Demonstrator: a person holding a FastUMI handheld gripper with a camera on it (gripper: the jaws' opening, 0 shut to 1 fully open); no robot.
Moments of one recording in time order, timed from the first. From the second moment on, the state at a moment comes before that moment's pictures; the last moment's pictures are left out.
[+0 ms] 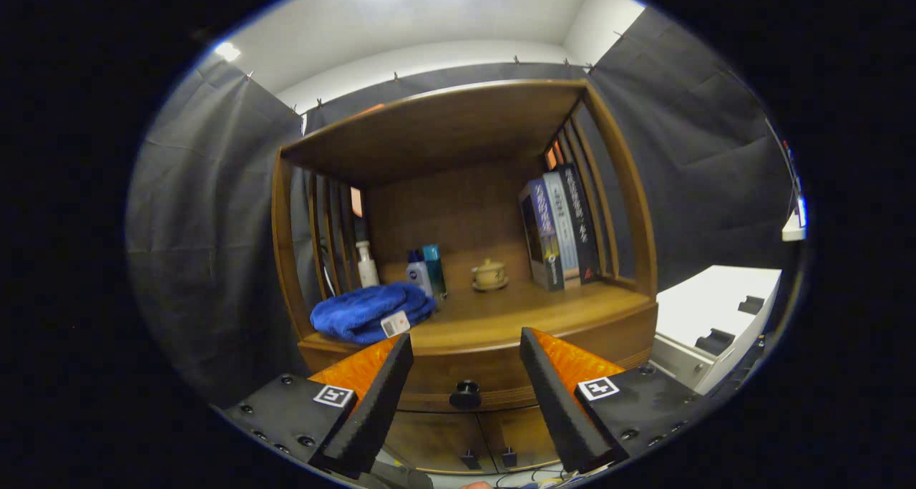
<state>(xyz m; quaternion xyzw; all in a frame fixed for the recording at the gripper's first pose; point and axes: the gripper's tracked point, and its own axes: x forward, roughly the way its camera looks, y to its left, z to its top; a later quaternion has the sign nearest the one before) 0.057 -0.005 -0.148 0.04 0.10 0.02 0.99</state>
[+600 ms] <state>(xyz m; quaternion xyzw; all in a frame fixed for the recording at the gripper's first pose) 0.112 -0.004 -0.263 0.05 0.22 0.02 0.97</state>
